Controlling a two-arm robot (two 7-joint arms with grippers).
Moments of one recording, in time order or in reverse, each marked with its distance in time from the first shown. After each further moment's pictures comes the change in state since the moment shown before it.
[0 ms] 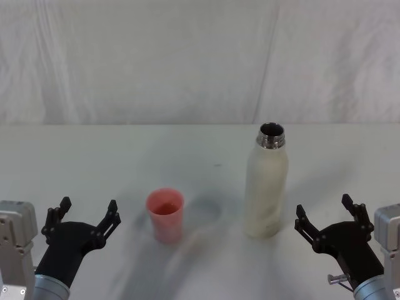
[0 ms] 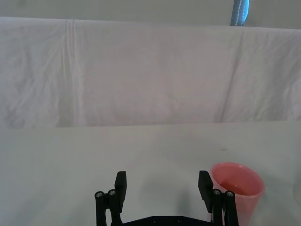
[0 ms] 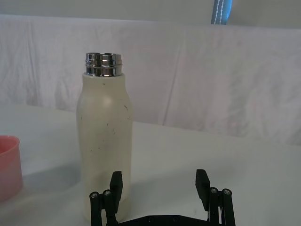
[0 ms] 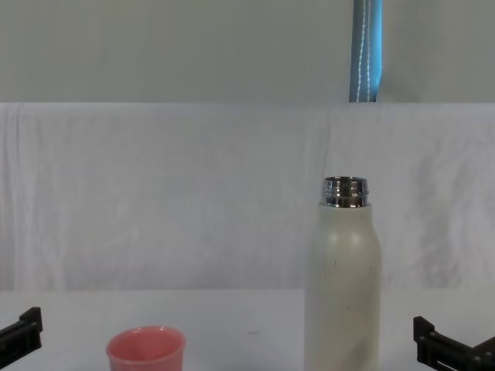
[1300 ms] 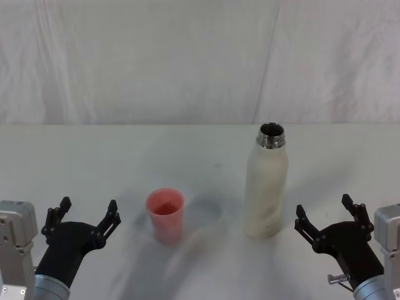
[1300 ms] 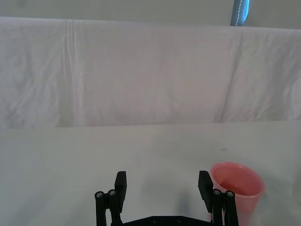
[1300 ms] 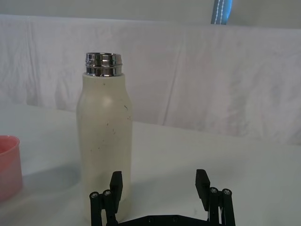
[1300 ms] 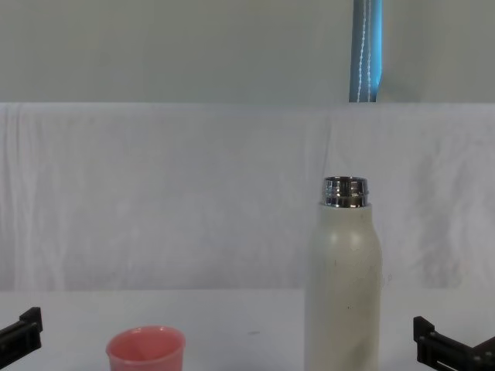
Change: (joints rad) left arm 0.000 0.000 0.000 0.000 0.000 0.000 0.000; right arm 0.000 0.000 0.000 0.000 0.000 0.000 0.000
